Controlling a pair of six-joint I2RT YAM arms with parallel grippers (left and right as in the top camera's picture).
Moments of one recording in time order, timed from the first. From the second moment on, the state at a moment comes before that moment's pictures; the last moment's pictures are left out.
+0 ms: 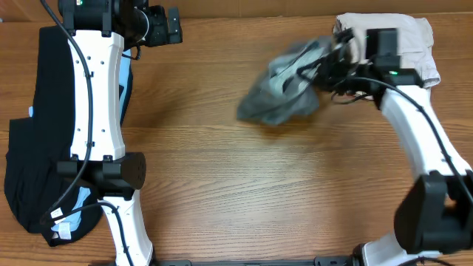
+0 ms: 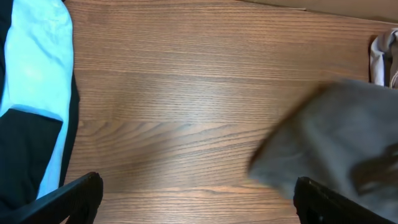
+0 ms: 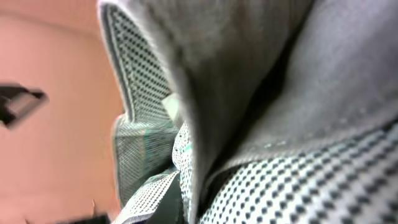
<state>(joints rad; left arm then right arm) -0.07 2.19 2.68 -1.52 0.16 -0.21 0.00 1.74 1.41 -0.52 -0.84 0.44</state>
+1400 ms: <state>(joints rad) -0.07 2.19 2.68 -1.49 0.11 -0.21 -0.44 2.16 1.60 0.41 -0.96 0.55</state>
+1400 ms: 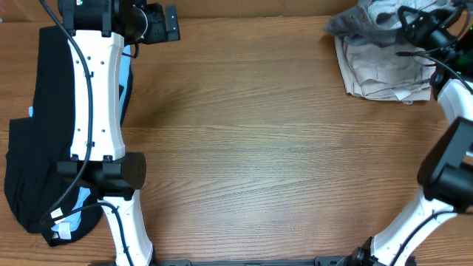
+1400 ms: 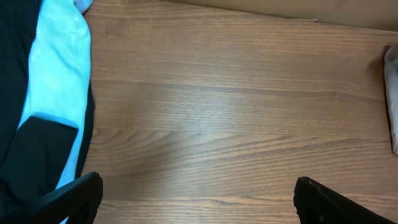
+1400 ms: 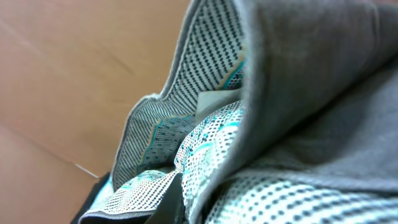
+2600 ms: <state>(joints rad) -0.09 2.19 2.45 -1.23 0.10 -0.21 -0.45 2.34 2.11 0.05 -0.88 0.36</state>
